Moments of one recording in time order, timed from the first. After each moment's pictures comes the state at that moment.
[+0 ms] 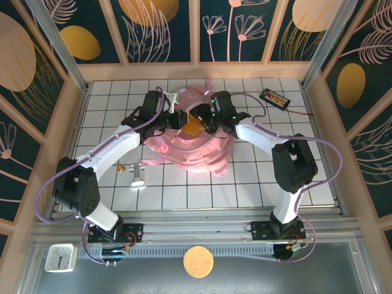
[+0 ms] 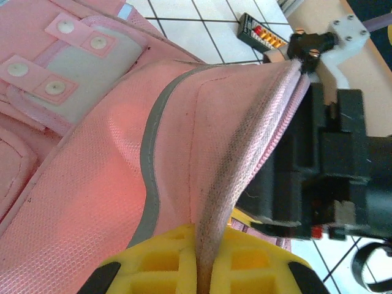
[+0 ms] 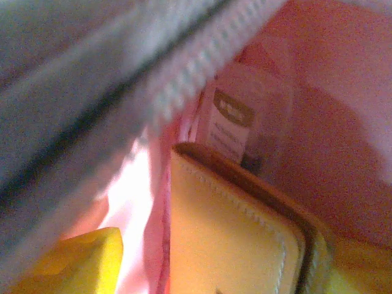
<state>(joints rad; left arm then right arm) -0.50 1.58 1.24 -0.27 0.30 -0.44 0.57 1.80 1.31 -0.17 -0.30 1.15</state>
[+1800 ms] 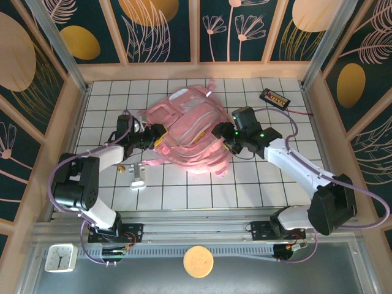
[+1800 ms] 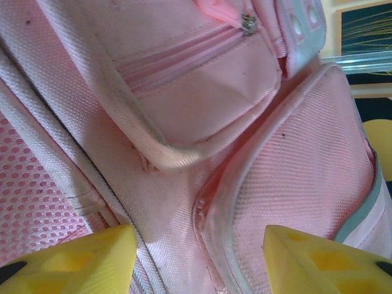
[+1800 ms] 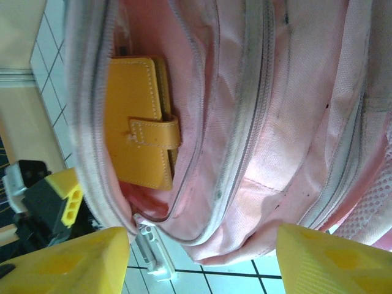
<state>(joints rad) -0.17 1.61 0.75 0.21 0.67 -0.97 0.56 1.33 1.05 -0.52 -0.19 1.14</state>
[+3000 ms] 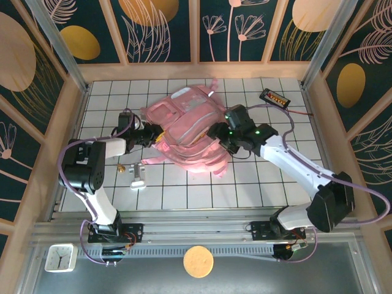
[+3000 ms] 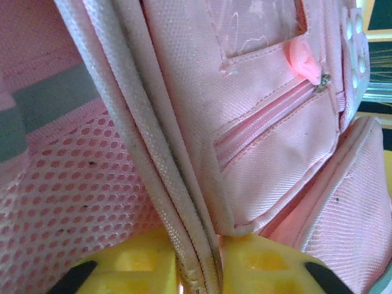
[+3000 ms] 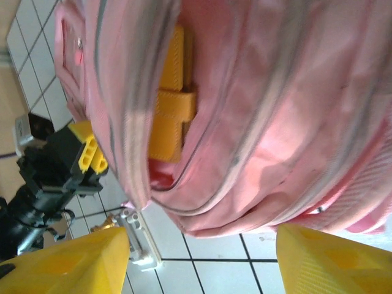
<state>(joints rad) -0.14 1.79 0.84 0.27 0.69 -1.05 0.67 1.40 1.17 -0.65 -0.11 1.12</state>
